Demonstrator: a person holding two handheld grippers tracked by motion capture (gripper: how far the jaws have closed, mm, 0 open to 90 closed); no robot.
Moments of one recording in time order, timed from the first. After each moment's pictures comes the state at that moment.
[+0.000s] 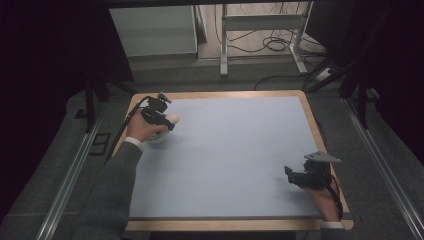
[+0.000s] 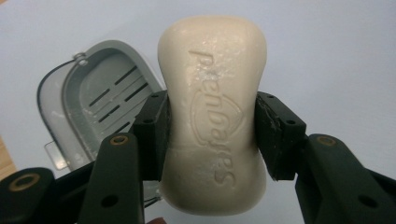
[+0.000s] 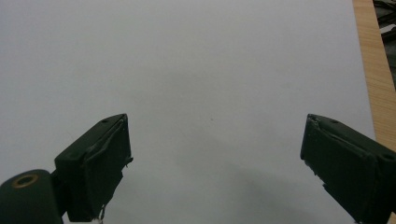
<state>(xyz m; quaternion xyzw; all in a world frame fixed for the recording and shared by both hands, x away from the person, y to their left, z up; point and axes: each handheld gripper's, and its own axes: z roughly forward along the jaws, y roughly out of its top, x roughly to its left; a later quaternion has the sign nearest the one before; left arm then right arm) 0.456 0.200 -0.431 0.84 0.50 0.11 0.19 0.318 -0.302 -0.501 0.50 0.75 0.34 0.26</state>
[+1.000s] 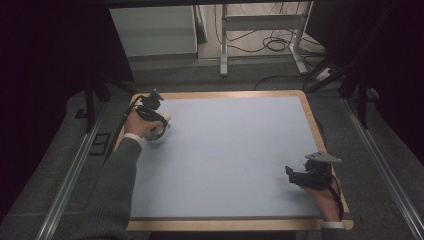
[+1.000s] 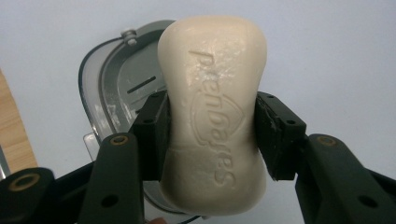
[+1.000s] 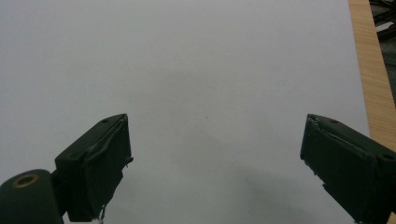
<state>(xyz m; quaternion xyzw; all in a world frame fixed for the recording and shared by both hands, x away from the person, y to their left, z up) 0.480 0.224 -0.452 0.80 0.56 0.09 0.17 0.319 -0.305 -0.502 0.50 0.75 0.33 0.26</state>
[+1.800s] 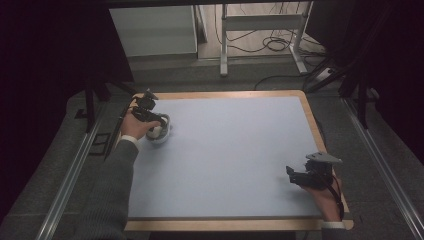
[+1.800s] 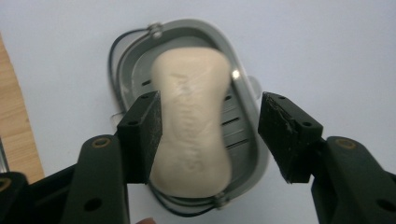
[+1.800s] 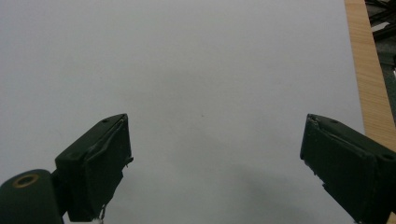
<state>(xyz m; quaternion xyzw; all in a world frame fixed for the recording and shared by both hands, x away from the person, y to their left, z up) 0.472 0.236 -0.448 0.78 0.58 0.10 0.21 0.318 -0.306 -0.503 0.50 0.75 0.33 0.26</state>
